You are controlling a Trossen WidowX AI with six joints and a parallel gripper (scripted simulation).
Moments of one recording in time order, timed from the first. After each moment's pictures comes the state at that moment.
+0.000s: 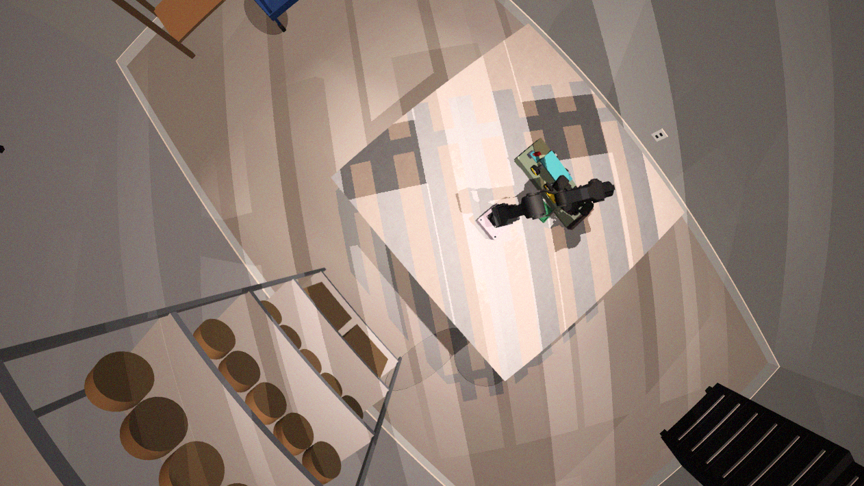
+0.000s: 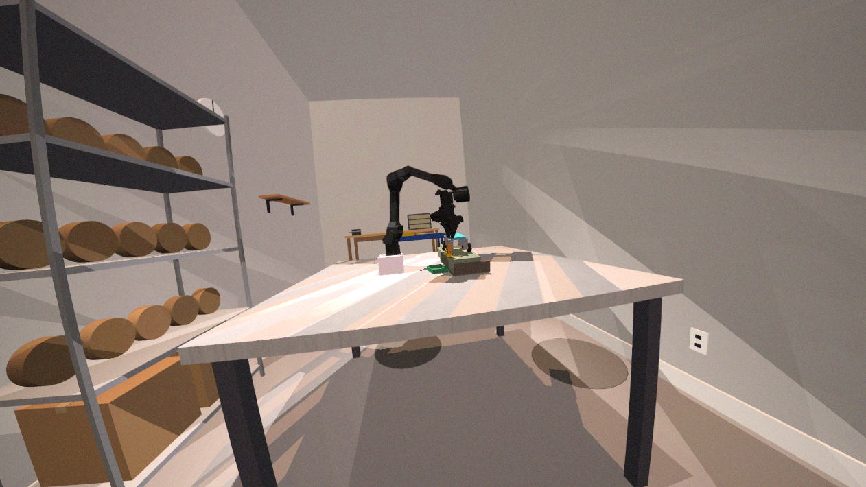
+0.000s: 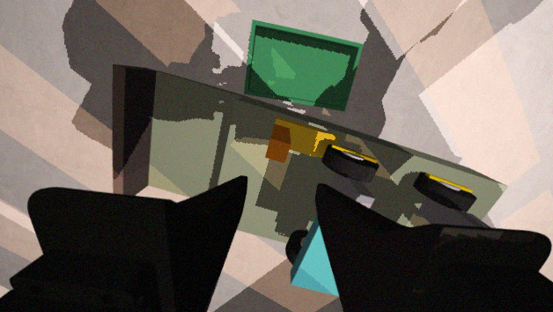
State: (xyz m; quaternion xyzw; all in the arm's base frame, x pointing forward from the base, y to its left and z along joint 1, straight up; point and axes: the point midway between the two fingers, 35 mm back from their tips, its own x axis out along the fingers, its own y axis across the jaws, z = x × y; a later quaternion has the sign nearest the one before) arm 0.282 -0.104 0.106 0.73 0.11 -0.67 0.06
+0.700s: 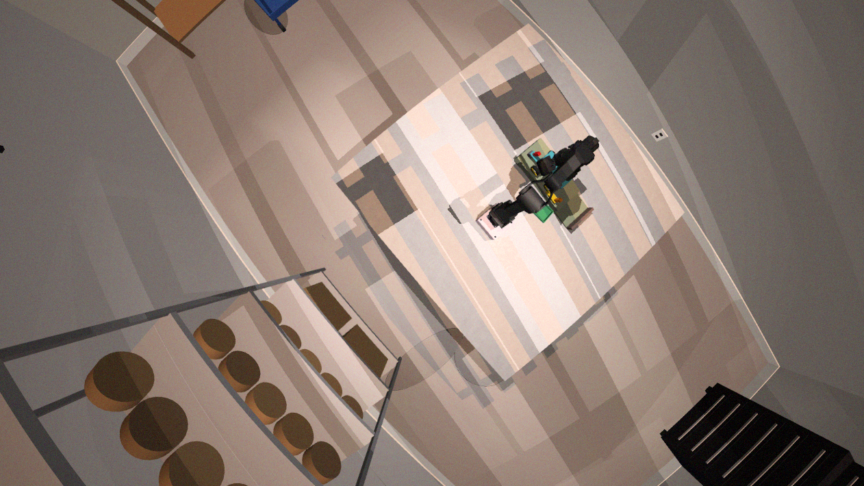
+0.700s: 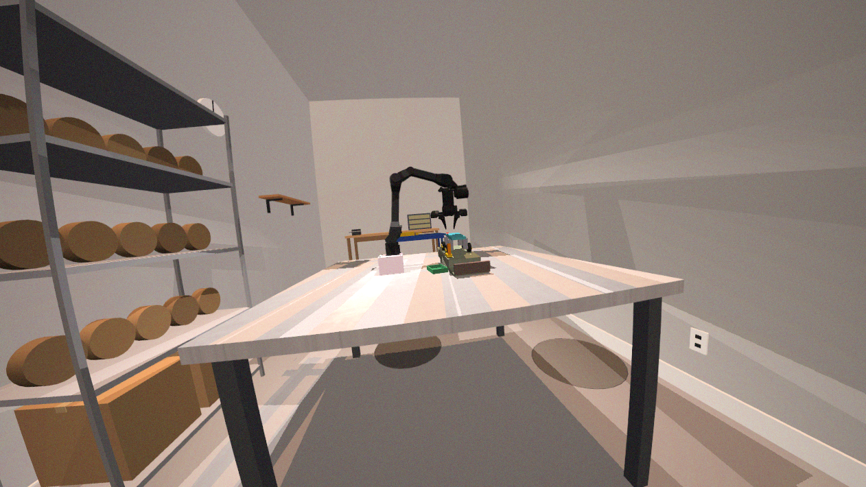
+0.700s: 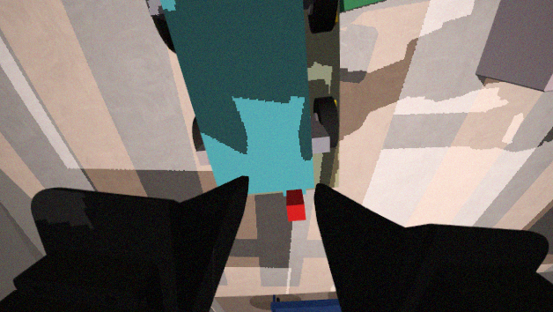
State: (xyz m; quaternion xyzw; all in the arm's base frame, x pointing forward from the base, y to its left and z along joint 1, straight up) arm 0.307 0.054 0.142 0.61 0.51 -0.47 0.39
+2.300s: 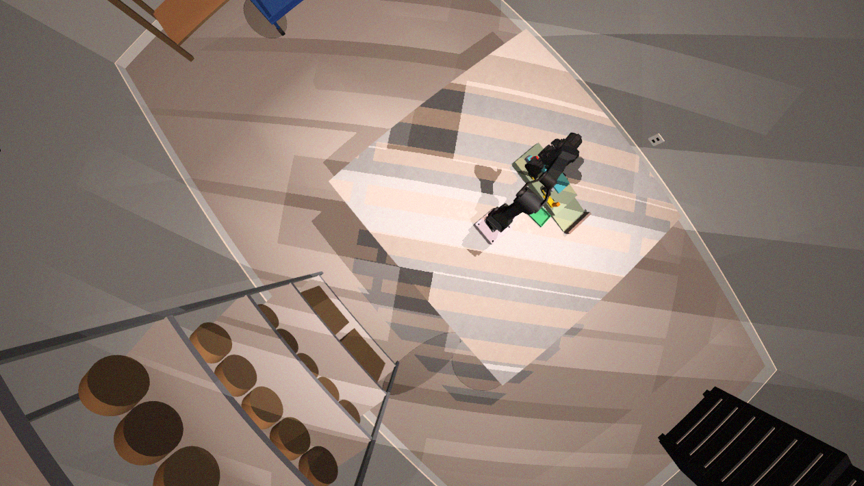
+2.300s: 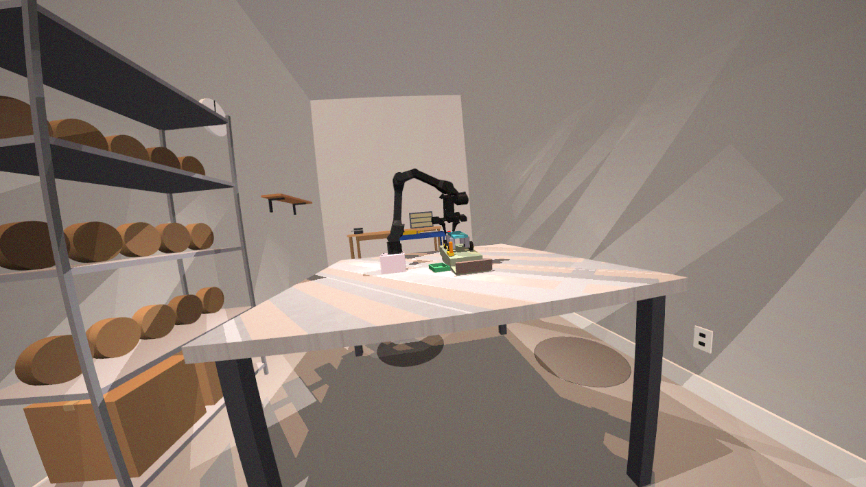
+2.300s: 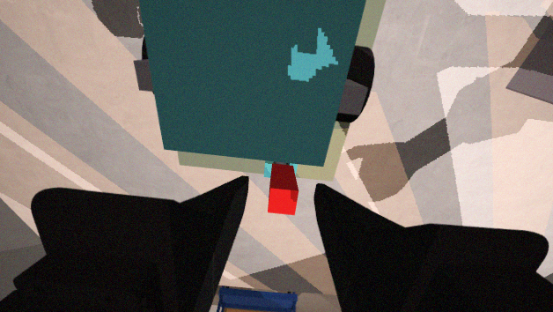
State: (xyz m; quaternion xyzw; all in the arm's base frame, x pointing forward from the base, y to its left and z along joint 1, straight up) arm 0.300 0.103 0.107 0.56 0.58 -0.40 0.44
